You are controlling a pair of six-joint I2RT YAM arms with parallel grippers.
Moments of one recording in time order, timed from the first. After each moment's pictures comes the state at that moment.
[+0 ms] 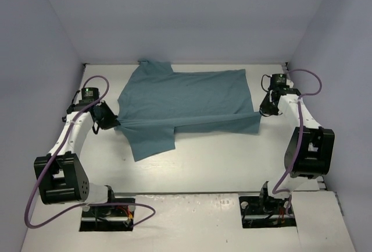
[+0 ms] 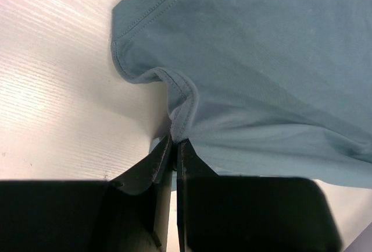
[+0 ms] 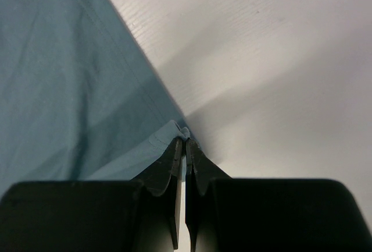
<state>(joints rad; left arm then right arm) 0.11 1.38 1.04 -0.71 0.16 -0.58 -0.09 1.62 1.18 -0.60 0.15 0.45</state>
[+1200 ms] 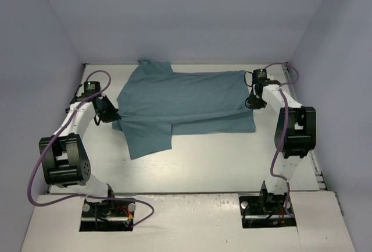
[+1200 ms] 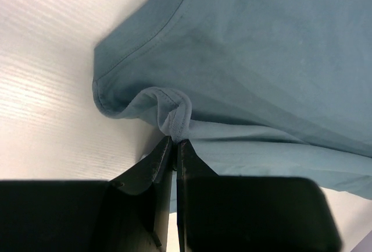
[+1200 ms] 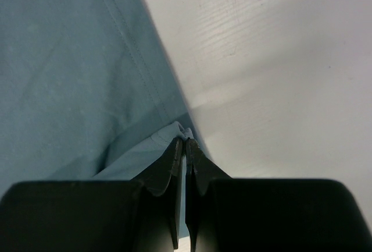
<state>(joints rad) 0.12 1.55 1.13 -0.65 0.17 -0.56 0.03 1.89 1.35 -0.55 0.23 0.38</state>
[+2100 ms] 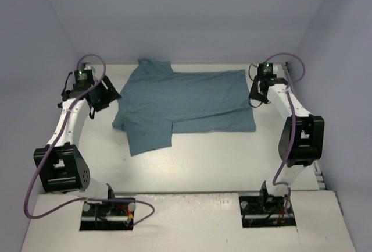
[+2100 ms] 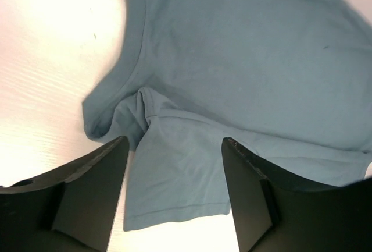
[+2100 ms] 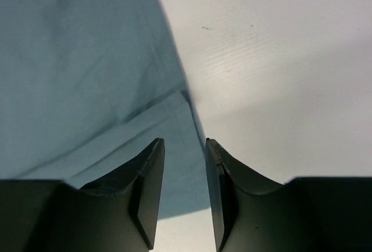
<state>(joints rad) 0.12 1.47 1.25 -0.61 0.18 -0.50 0.03 1.75 1.34 -0.53 0.20 0.31</state>
